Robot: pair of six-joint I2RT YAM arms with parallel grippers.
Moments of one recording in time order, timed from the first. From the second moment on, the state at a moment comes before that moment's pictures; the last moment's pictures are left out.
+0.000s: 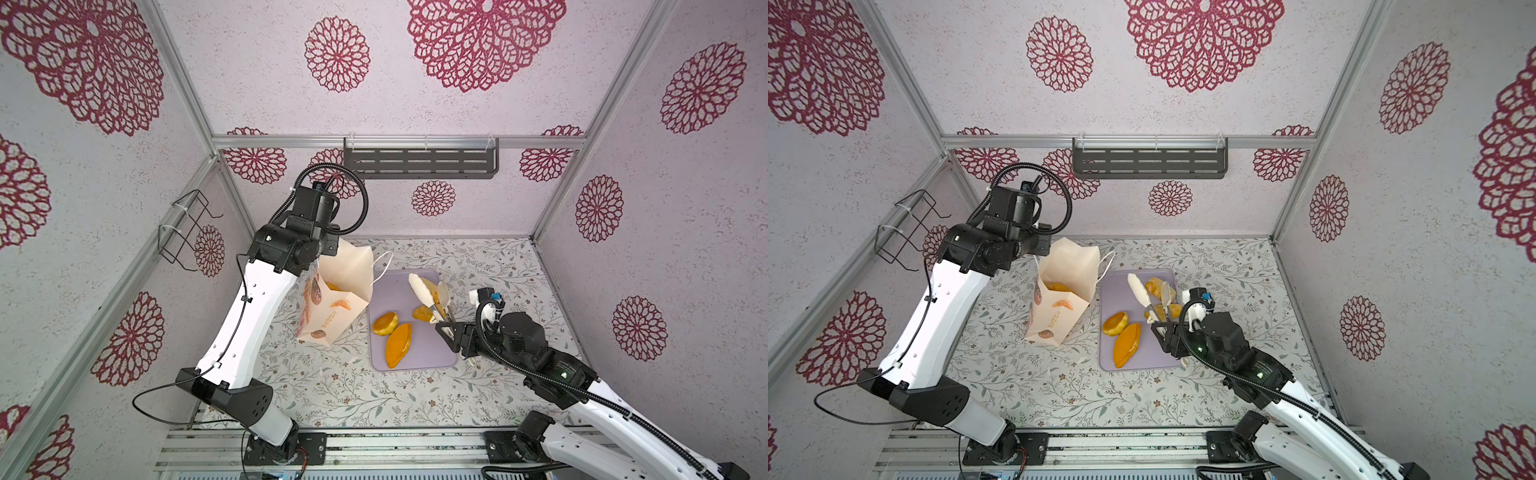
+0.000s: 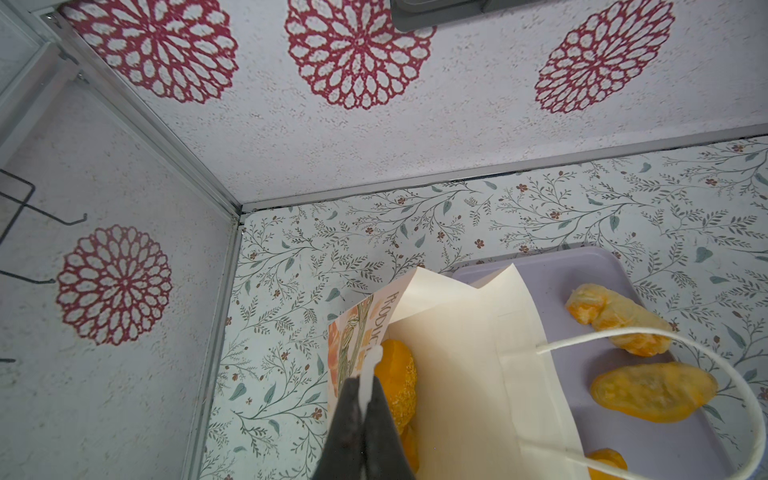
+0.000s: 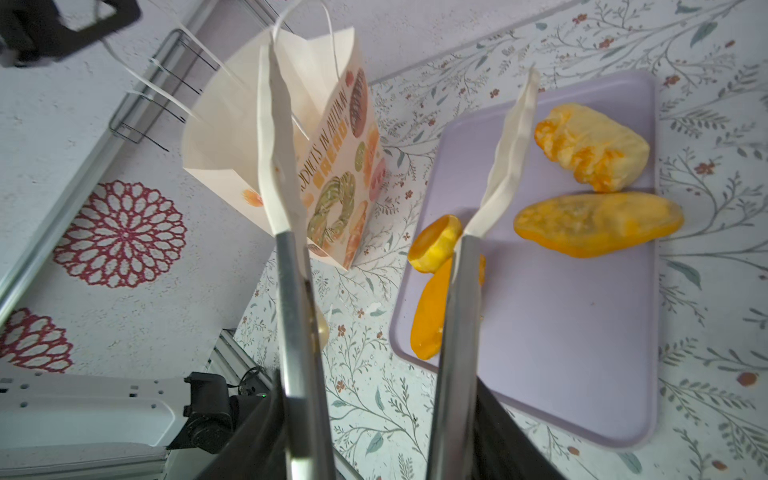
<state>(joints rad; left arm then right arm) -0.41 1.60 2.06 -1.15 -0.44 -0.10 0.78 0.75 0.77 -0.45 -0.07 0.73</state>
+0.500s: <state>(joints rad) -0.41 1.59 2.05 -1.15 -0.47 -0.06 0.78 0.71 0.65 -0.53 -0.08 0.82</state>
